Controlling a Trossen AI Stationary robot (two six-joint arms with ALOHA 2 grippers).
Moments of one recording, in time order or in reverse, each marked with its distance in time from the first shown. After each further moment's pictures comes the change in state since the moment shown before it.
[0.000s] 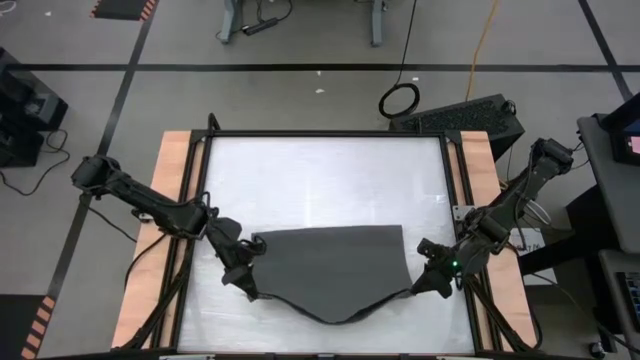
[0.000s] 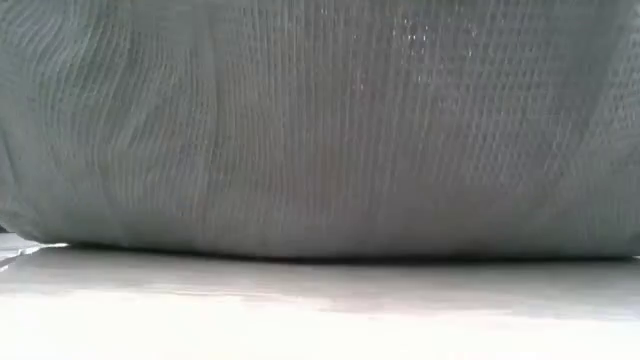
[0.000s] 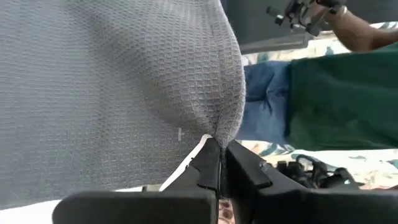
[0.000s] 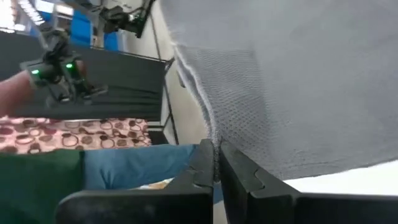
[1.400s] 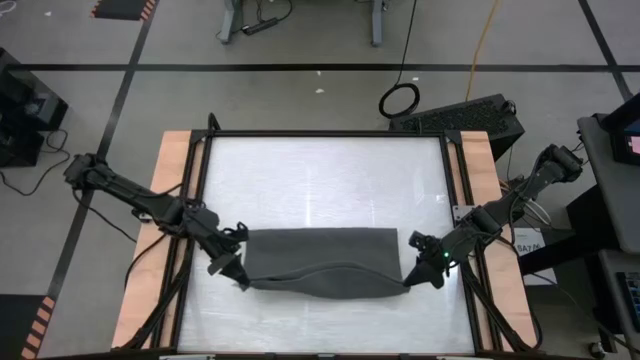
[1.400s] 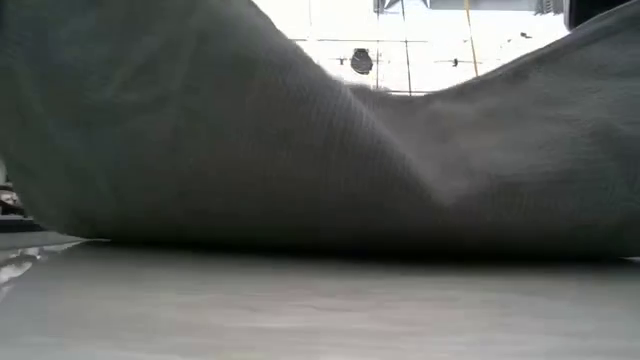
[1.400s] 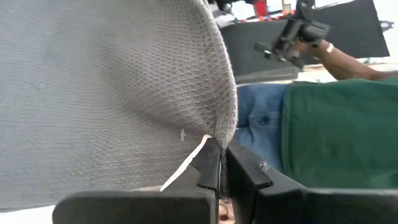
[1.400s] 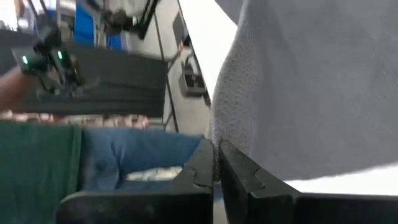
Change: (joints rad) left arm -0.026 -0.253 0.002 -0.188 -0.163 -0.056; right arm -0.190 -0.001 0.000 0.030 -0.204 -0.123
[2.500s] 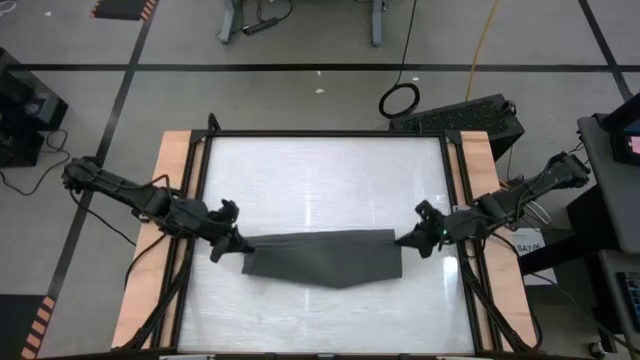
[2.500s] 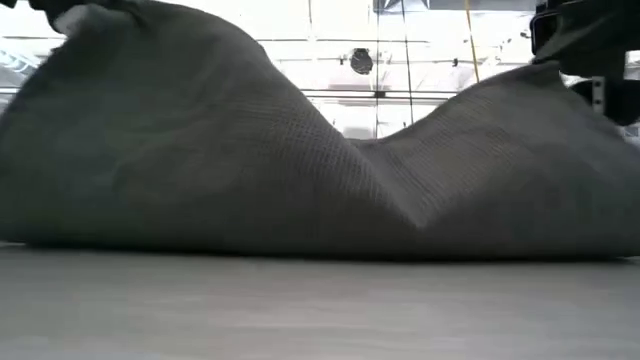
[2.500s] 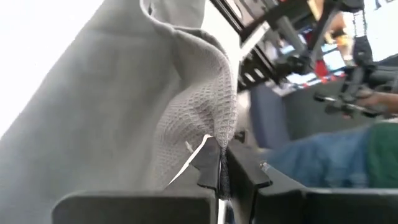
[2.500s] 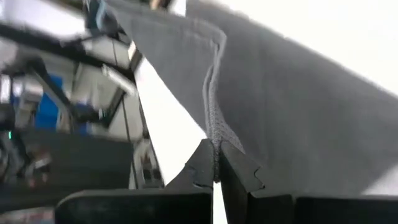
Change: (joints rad) left arm 0.034 -0.164 0.056 -0.307 -0.404 0.253; right arm -0.162 -0.159 0.000 -0.191 0.313 -0.070
